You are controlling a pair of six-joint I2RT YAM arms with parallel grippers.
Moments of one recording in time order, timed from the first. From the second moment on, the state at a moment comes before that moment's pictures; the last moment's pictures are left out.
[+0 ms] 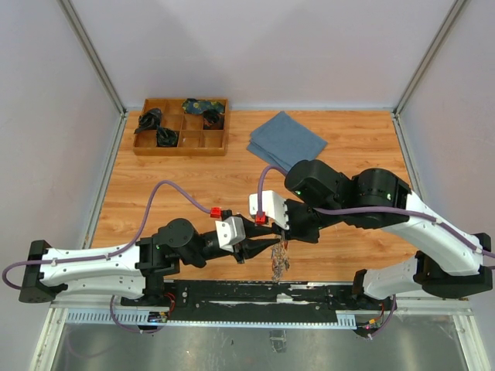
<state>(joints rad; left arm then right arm) -1.39 0.85 0.68 0.31 -0.06 0.07 1.24 1.31 1.84 -1.44 -0.18 -0.35</state>
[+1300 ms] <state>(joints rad) -1.11 0.77 0.55 0.42 0.01 -0.09 0.84 0.91 1.17 -0.59 -0.19 0.27</state>
